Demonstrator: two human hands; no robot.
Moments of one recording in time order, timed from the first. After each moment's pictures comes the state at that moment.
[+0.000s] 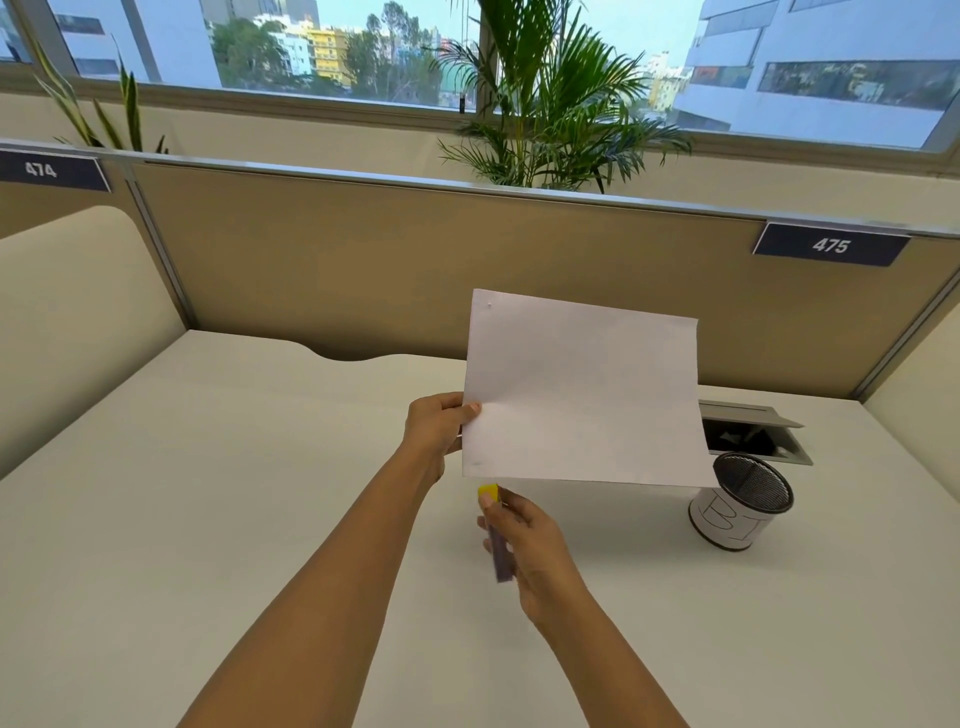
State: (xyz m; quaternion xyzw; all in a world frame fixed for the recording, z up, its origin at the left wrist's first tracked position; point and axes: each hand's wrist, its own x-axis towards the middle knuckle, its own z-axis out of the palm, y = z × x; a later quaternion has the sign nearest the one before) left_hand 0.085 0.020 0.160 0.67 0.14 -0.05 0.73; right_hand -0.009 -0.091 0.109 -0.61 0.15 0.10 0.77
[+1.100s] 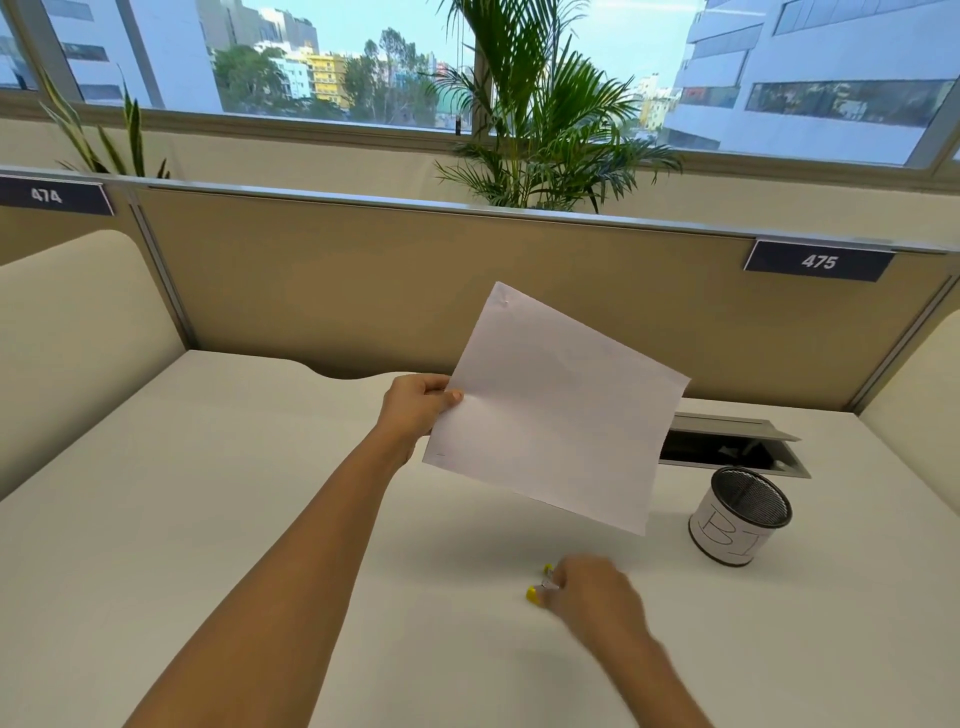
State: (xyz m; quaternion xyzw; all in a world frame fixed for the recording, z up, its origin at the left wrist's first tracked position) left_hand 0.100 0.050 0.190 0.76 0.05 -0.01 0.64; right_hand -0.024 -0.144 0.106 -0.97 0.09 0.08 0.20
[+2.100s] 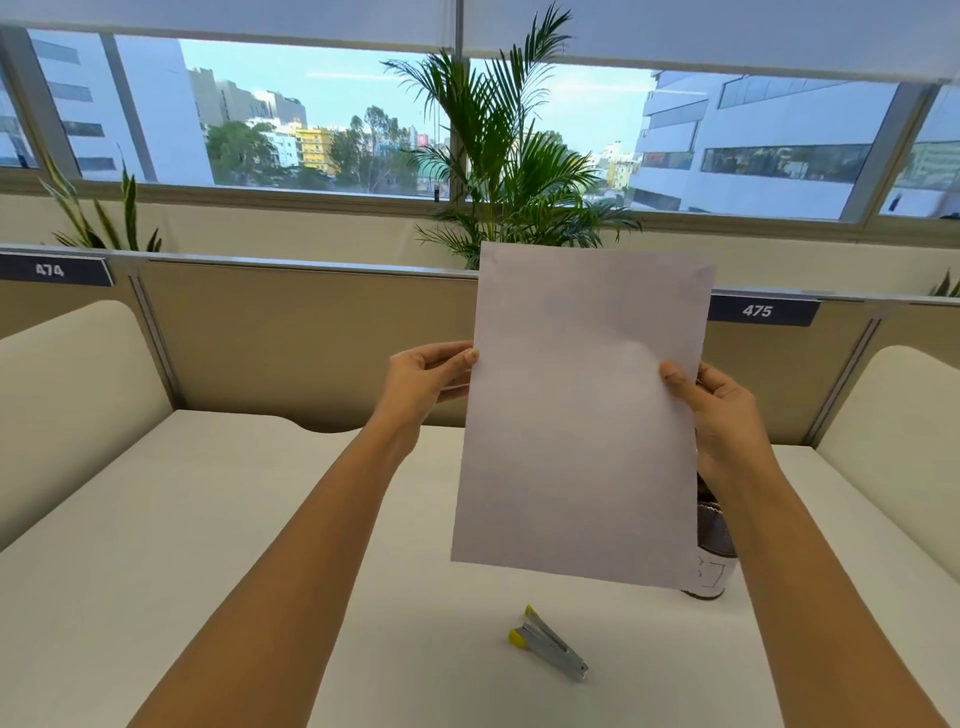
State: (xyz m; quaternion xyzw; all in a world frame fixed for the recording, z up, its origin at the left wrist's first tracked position) left_hand 0.080 0.021 0.281 0.65 -0.08 0.05 0.75; right_hand 0.027 -0.244 0.282 -0.62 0.06 -0.19 0.76
